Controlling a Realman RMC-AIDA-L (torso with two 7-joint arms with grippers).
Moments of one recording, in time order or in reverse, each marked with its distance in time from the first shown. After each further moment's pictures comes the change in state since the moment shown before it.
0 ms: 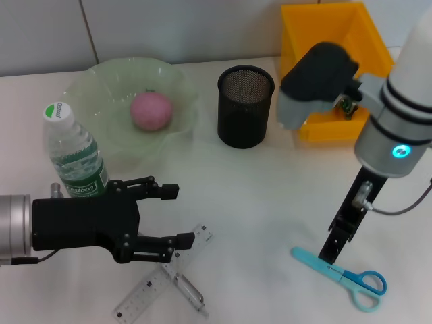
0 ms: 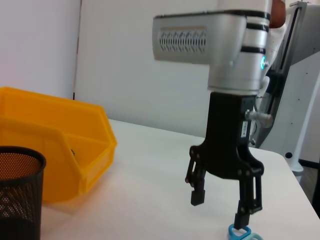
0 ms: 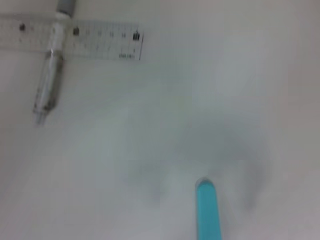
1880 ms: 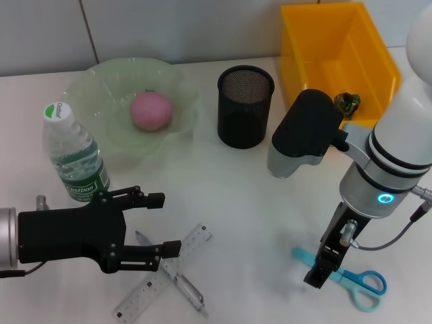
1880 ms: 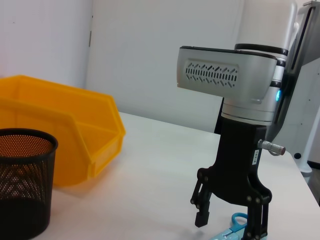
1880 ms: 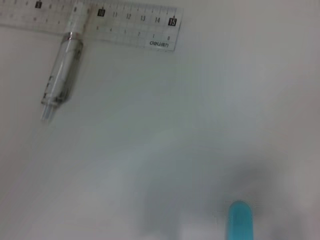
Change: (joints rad) left arm 0.043 0.008 -0.013 0.003 0.004 0.005 0.005; right arm -0.150 0.005 -0.174 -0.043 0.056 0.186 -0.027
